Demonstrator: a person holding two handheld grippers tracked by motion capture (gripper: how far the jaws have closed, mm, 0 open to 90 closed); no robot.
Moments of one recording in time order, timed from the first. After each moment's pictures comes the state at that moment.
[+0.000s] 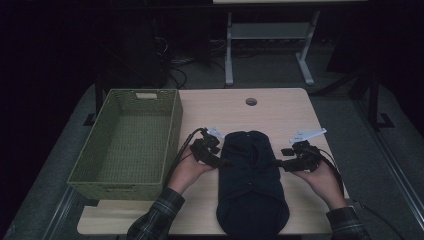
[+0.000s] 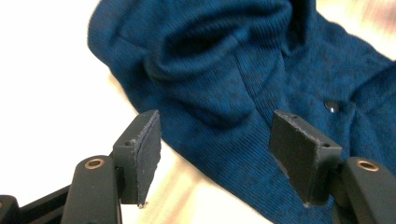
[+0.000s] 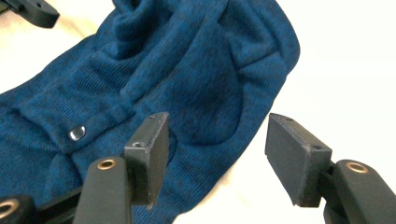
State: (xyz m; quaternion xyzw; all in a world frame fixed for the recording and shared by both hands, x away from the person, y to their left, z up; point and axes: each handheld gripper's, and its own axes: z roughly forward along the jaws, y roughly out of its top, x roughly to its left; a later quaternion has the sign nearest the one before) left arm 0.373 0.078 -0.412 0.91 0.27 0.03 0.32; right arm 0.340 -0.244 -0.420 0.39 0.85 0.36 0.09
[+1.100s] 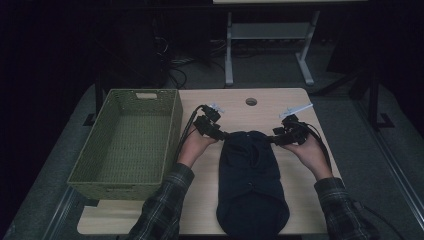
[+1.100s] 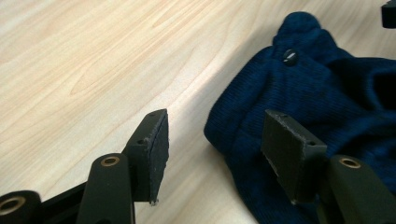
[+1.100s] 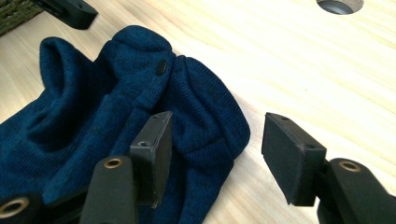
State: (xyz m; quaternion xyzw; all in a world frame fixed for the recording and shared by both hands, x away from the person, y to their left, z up) left arm 0.455 0.069 -0.409 0.89 0.32 0.07 0.32; right arm 0.418 -0.230 -0.410 0.39 0.84 0.35 0.09
